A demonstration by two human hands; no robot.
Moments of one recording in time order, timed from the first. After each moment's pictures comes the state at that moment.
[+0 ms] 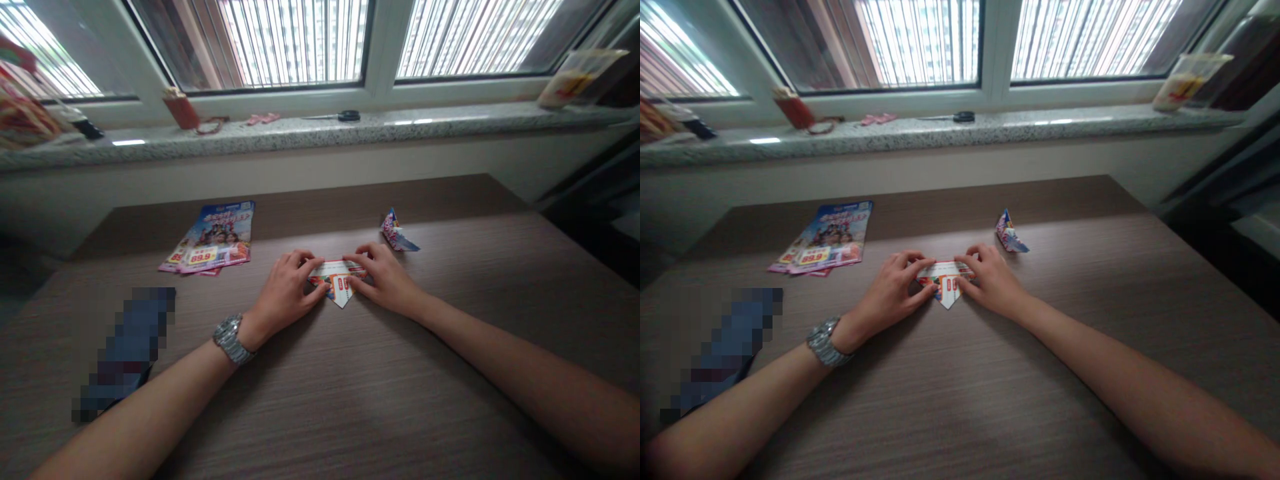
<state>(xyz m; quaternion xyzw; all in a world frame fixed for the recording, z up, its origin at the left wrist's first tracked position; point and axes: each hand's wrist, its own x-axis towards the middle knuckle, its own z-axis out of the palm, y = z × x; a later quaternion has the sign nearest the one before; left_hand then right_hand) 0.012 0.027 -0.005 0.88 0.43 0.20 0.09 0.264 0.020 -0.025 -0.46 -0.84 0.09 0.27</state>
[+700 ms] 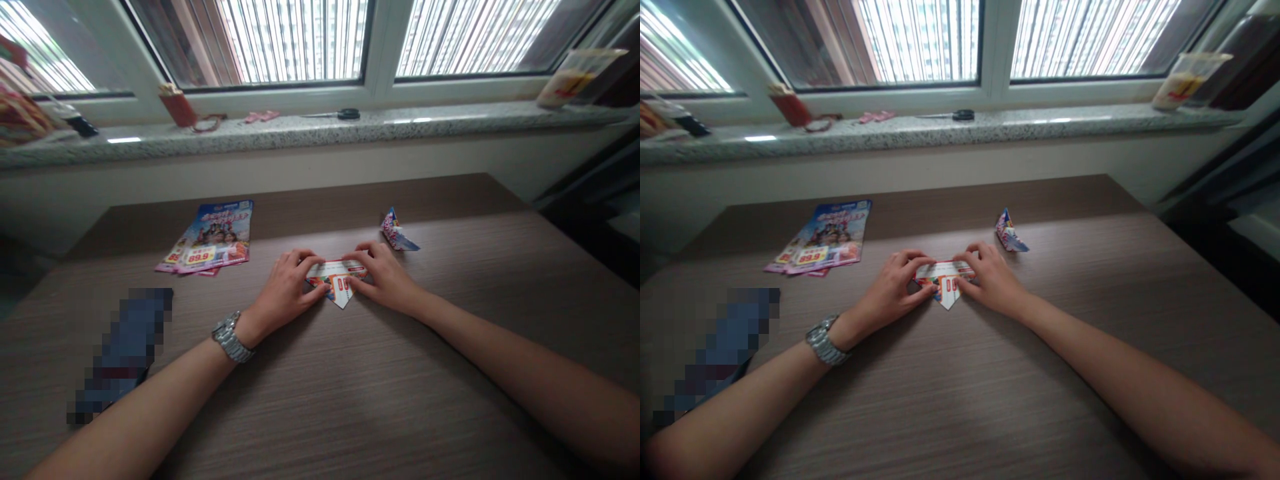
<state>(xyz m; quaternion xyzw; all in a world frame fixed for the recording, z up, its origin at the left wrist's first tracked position) 0.009 0.033 -0.010 0.88 0.41 0.22 0.13 0.264 0.022 -0.027 -0.46 -0.84 0.10 0.28</state>
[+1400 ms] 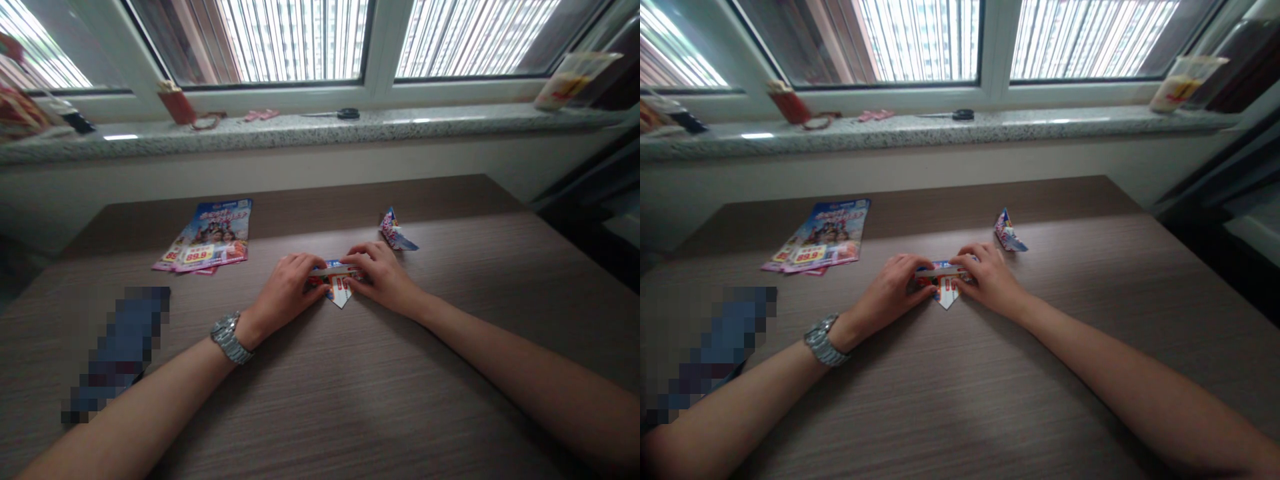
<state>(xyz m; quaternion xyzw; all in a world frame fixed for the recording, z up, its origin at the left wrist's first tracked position) 0.013 0.030 -0.007 0.89 0.38 0.23 0.13 0.265 0.021 -0.025 -0.43 -0.85 0.08 0.29</state>
